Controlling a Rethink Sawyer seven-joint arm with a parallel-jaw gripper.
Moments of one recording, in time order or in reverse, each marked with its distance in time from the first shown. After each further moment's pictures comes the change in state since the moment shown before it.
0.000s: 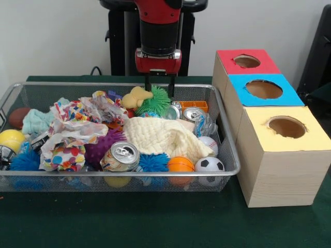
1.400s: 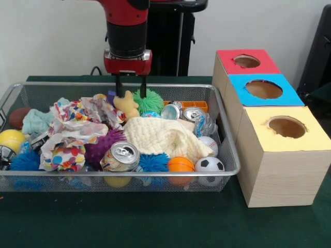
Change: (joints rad) arm -0.180 -0.018 0.104 -0.114 -0.110 0.229 0.000
